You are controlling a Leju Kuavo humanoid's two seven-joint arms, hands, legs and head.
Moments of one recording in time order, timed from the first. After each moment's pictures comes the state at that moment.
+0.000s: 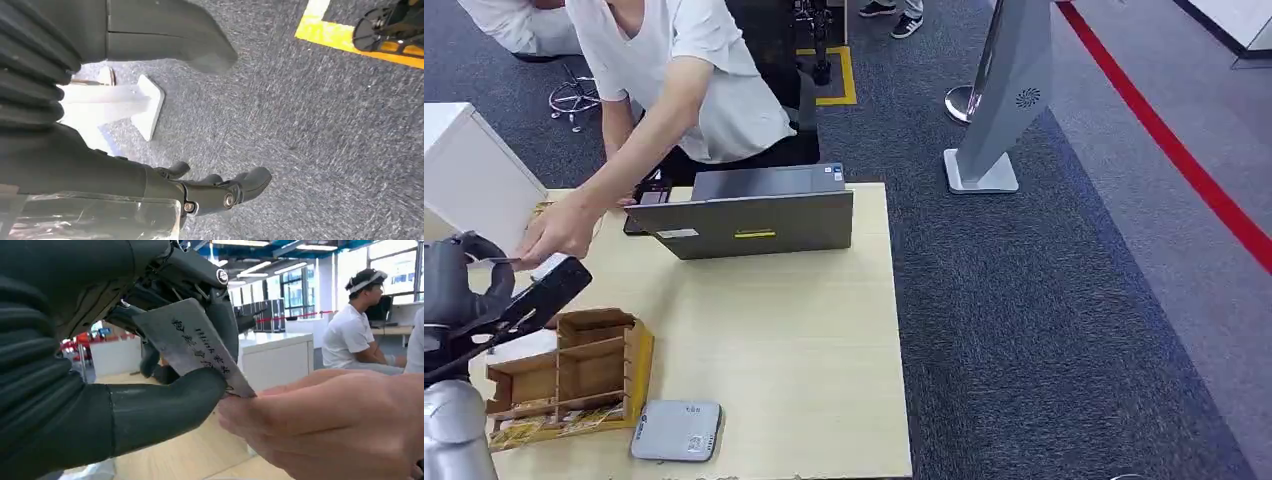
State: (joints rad) left arm -0.29 -0.03 0.07 -1.83 -1.39 -0.43 0.06; right arm 0.30 0.30 -0.64 -1.07 1.17 0.36 0.13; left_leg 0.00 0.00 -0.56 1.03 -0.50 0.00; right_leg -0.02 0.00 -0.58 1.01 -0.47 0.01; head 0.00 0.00
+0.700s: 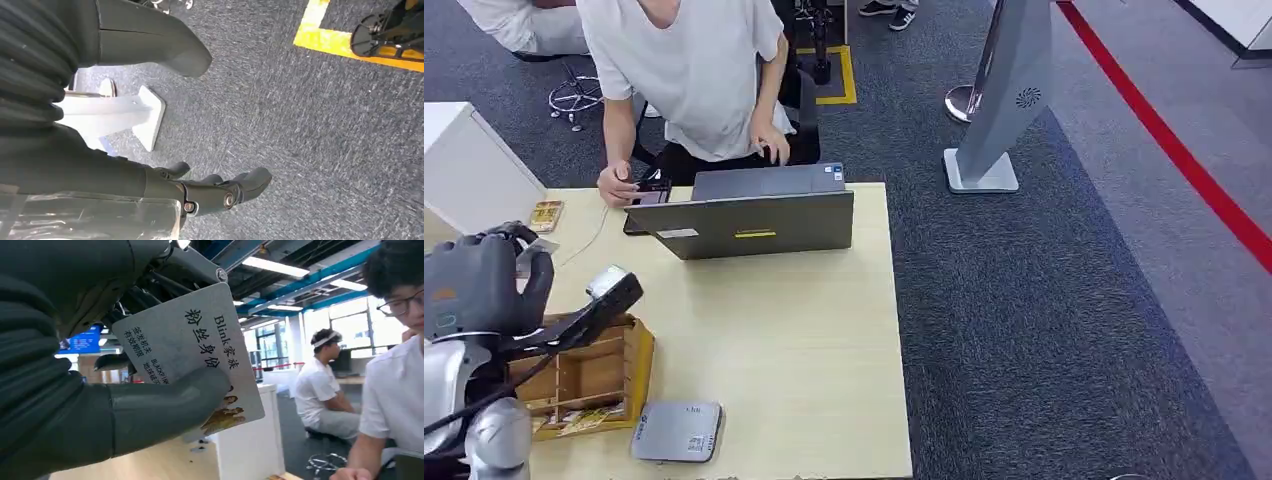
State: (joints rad) left arm -0.18 -0.06 -0.13 -1.97 -1.53 -0.31 0.04; right arm 0.31 0.31 -0.62 -1.08 1.10 0.36 0.17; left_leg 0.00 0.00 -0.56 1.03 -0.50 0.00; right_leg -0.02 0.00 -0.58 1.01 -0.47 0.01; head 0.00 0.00
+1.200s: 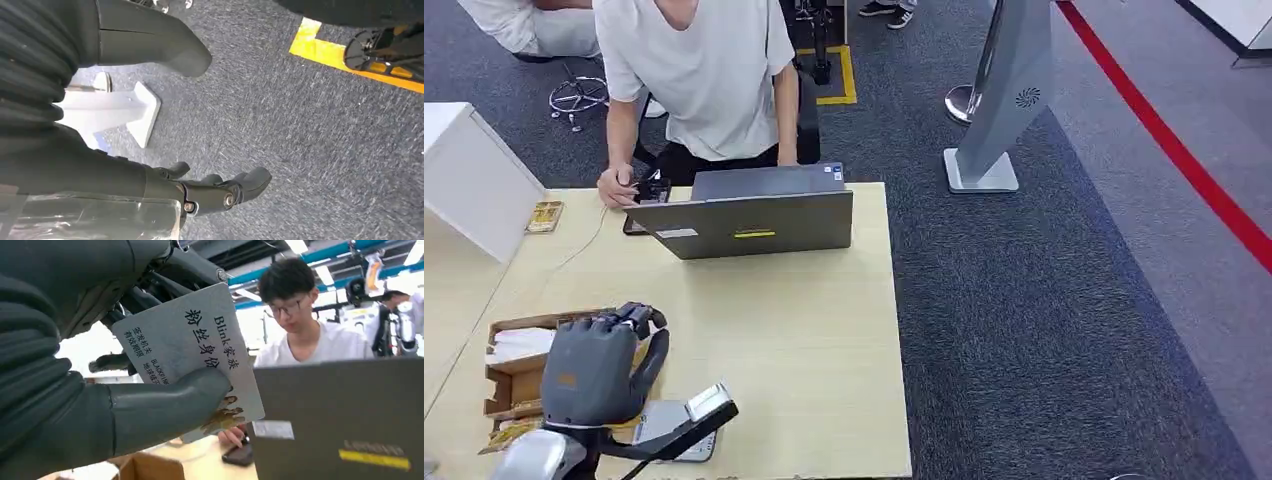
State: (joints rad) left arm 0.12 -0.04 -0.39 -2.01 -1.44 -0.12 -0.04; right arm 0.36 0.31 -0.50 -1.12 1.03 0.34 0.20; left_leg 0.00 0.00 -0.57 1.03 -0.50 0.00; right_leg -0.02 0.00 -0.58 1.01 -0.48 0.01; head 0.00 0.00
